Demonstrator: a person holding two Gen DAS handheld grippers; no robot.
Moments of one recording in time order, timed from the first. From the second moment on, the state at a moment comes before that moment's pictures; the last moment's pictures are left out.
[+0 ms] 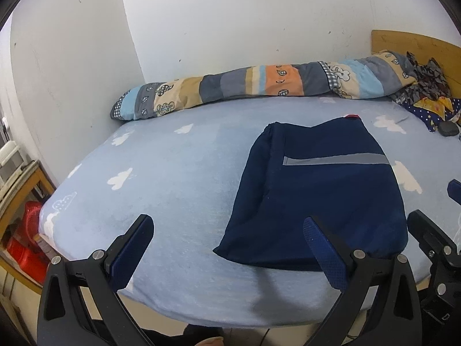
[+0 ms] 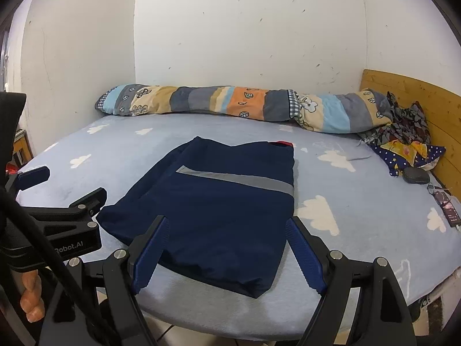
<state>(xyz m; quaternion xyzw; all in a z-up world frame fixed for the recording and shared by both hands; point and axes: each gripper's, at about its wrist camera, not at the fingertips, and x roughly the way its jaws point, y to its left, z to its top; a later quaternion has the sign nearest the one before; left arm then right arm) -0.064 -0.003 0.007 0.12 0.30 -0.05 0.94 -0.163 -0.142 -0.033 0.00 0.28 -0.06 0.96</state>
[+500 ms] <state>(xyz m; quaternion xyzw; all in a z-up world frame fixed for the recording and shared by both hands) -0.066 -0.005 0.007 0.12 0.31 -0.08 0.94 -0.166 -0.141 -0.030 0.00 0.28 -0.06 0.96</state>
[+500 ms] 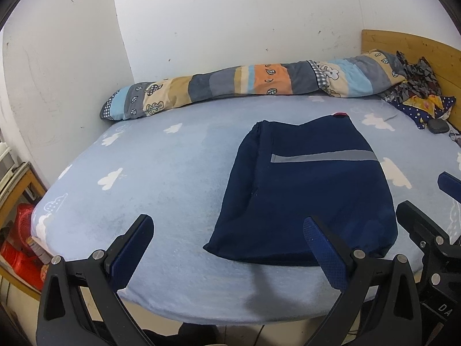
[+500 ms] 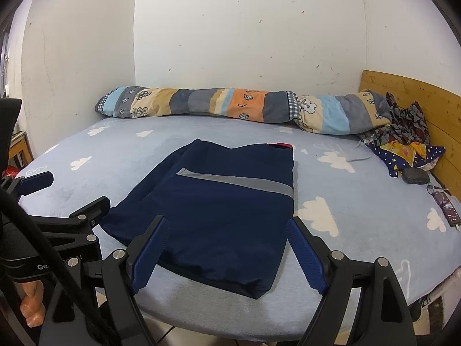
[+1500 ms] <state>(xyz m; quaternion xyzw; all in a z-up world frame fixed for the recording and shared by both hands) -0.060 -0.007 0.002 0.10 0.33 -0.08 0.93 -0.167 -0.138 -0.030 0.00 0.28 -0.06 0.96</state>
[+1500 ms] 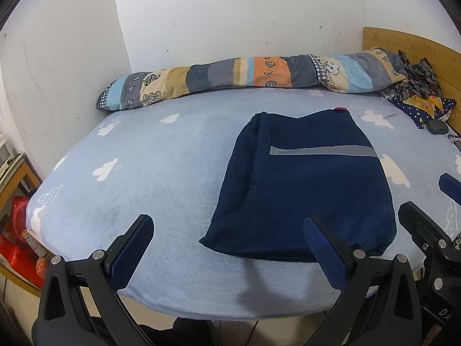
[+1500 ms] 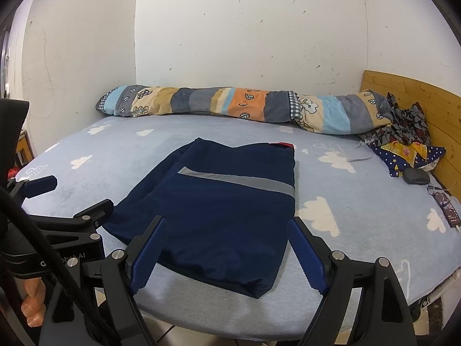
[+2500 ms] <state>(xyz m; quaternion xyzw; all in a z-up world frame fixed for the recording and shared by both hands) -0.058 -0.007 -0.001 0.10 0.35 -0.09 0.93 -0.165 -0.138 -0.032 -0.01 0.28 -0.06 0.96</state>
